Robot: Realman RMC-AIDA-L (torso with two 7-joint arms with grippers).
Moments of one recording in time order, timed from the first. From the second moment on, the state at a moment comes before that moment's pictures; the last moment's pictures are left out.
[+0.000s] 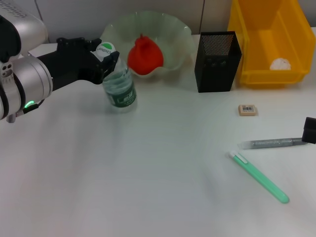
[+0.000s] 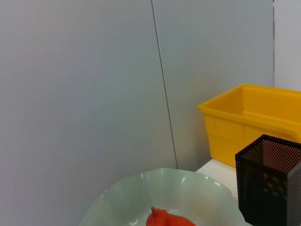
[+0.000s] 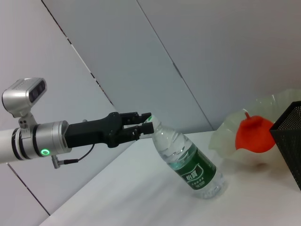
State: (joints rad) left arm -0.22 -2.06 1.68 1.48 2.08 0.61 -2.12; right arm 0.28 1.96 -0.27 -0.75 -2.09 -1.97 1.59
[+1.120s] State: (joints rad) left arm -0.21 -2.06 1.66 1.49 2.11 0.63 -2.12; right arm 0.28 1.96 -0.27 -0.75 -2.09 -1.97 1.59
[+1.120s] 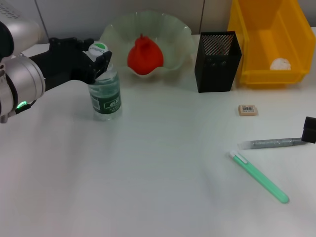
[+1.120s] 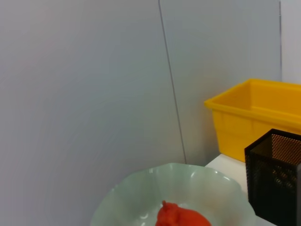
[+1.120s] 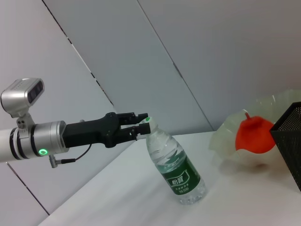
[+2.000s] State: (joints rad) left arm -0.18 -2.06 1.64 1.49 2.11 0.64 -2.11; right arm 0.29 1.96 -0.27 -0.75 -2.09 -1.97 1.59
